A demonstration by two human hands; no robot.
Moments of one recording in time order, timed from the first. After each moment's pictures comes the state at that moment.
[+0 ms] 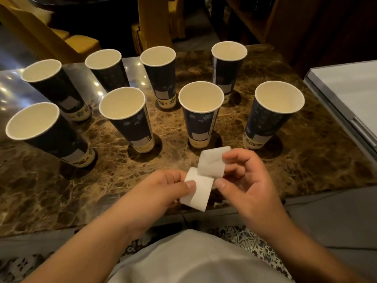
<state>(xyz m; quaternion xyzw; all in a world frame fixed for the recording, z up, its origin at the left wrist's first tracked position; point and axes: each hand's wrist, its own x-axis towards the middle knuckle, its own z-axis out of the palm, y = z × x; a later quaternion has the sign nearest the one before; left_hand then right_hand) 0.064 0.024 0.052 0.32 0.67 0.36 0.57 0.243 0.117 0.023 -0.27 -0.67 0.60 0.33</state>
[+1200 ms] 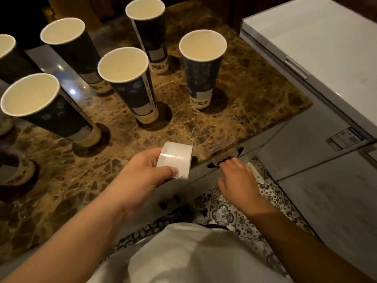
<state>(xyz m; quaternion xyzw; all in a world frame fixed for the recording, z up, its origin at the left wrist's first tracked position) 0.101 0.046 0.016 0.36 0.64 0.33 0.60 0.333 0.098 -0.136 -0.54 -0.83 0.11 0.05</state>
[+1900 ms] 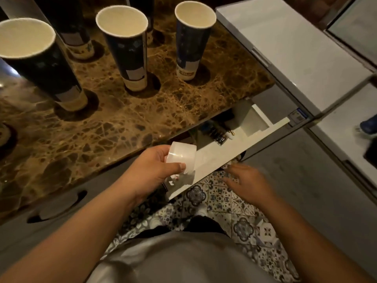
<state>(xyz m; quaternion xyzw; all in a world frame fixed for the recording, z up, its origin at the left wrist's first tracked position) 0.110 -0.019 -0.018 0.41 0.57 0.30 0.64 0.393 -0.006 -0.094 -0.59 -0.78 0.20 0.02</state>
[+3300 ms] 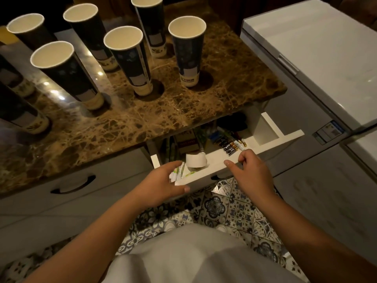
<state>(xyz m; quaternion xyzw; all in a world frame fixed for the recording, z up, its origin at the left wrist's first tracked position) 0.176 -0.042 -0.059 0.58 0.68 0.12 0.43 0.423 0.032 -0.091 -0.65 -0.67 0.29 0.21</state>
